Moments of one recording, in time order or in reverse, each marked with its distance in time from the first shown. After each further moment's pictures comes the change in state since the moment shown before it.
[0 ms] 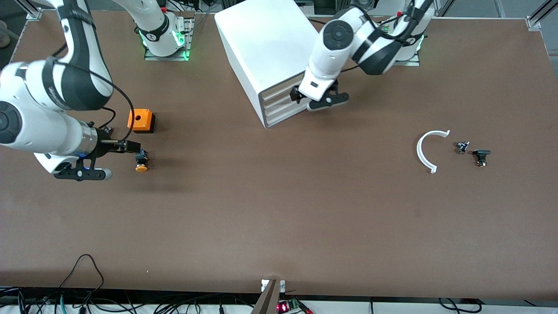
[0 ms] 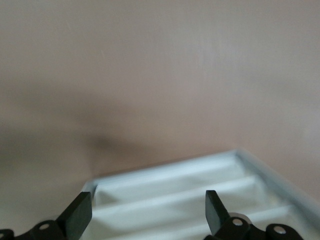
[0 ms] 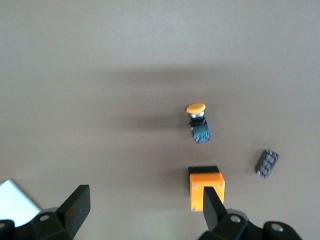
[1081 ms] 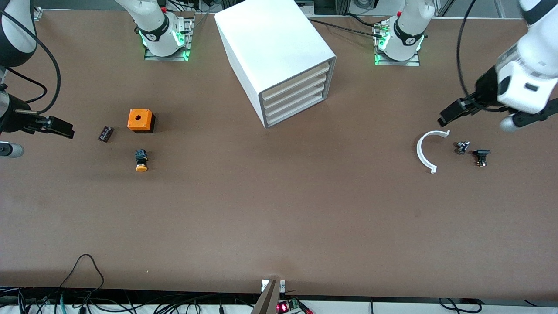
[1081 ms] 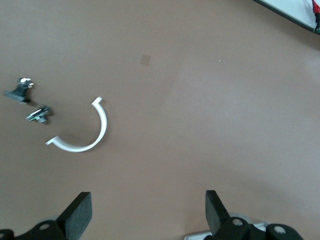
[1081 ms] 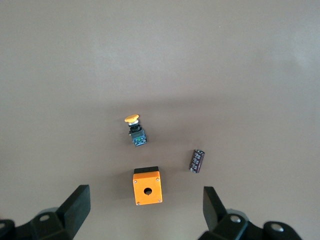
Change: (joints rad) left arm 0.060 -0.170 0.556 0.448 -0.008 -0.602 0.552; right arm -0.191 -0.143 0.053 -0.001 -0.141 -0.014 -0.097
